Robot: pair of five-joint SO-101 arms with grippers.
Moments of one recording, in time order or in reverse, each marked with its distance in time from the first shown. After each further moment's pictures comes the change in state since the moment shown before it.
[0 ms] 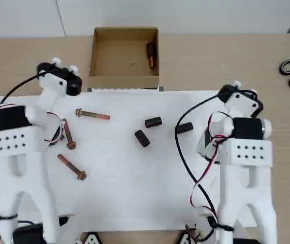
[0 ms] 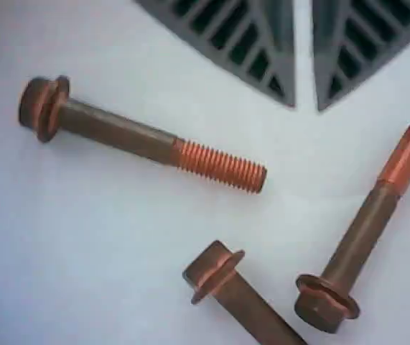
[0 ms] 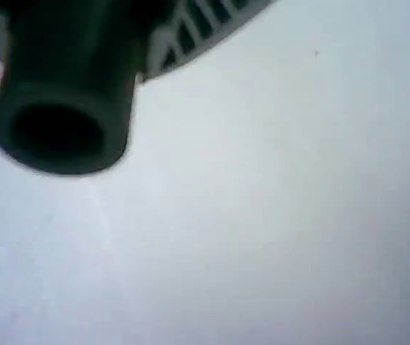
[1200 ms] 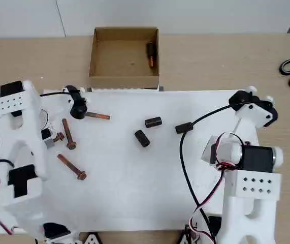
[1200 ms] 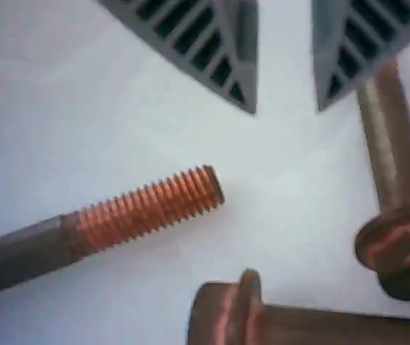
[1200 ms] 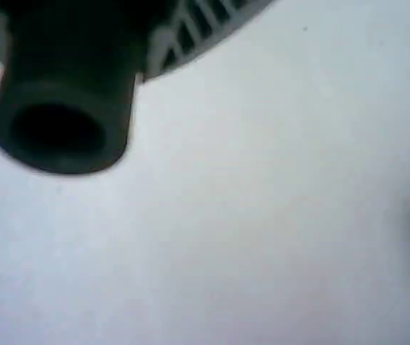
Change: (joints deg) left arm -7.5 36.0 -13.9 1.9 -41.1; right arm 2.3 -14.2 5.2 -1.2 0.1
